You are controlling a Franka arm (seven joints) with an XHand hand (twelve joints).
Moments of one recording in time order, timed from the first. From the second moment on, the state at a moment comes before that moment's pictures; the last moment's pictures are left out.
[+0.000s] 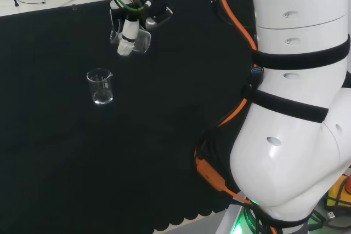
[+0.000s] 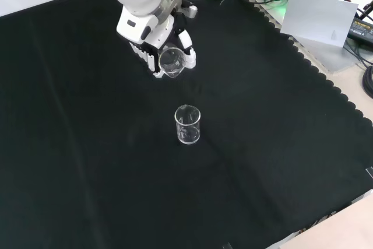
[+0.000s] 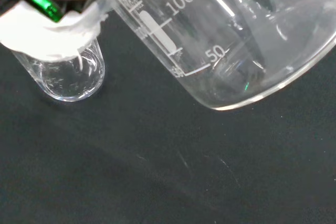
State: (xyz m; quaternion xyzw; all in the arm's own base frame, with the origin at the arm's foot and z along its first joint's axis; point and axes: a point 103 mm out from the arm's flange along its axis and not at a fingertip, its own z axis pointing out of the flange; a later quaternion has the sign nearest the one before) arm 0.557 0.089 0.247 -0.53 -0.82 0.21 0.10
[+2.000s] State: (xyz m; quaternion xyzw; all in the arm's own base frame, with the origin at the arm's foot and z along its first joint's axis) arm 0.560 0.035 0.133 -0.49 -0.84 -0.10 0.20
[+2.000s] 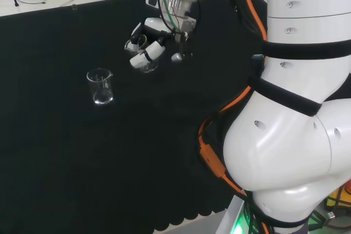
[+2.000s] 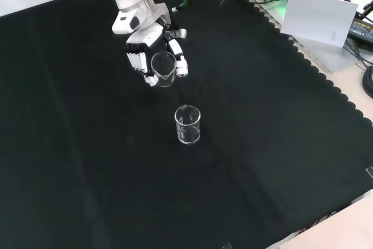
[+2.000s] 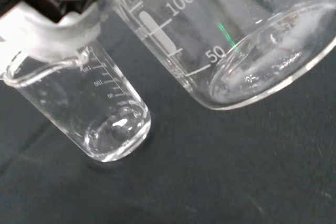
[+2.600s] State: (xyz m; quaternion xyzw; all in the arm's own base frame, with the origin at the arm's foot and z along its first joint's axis) arm 0.562 0.030 0.091 -0.50 -0.84 -0.10 0.20
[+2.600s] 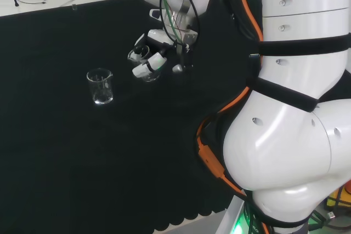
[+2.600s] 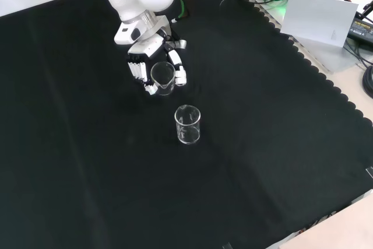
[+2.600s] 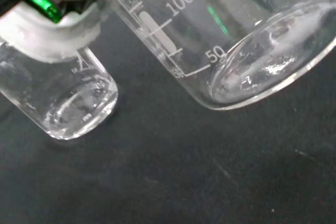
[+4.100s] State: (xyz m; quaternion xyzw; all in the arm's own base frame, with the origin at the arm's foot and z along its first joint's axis) arm 0.560 0.032 0.051 -0.51 -0.81 -0.14 0.23
